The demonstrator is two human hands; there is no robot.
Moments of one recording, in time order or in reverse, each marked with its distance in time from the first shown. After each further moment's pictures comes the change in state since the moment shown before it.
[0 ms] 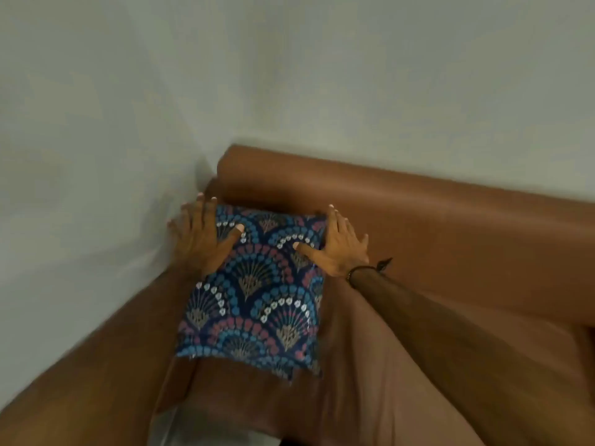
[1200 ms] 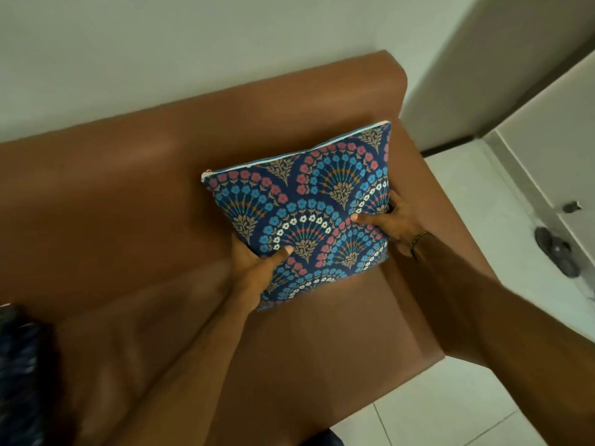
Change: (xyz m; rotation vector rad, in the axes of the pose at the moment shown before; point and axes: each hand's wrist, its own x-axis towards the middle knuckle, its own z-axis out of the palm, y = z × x) left_hand -0.155 0.588 0.401 -0.971 -0.495 0.085; right_hand -0.163 0.707 -0.075 1.080 0.424 0.743
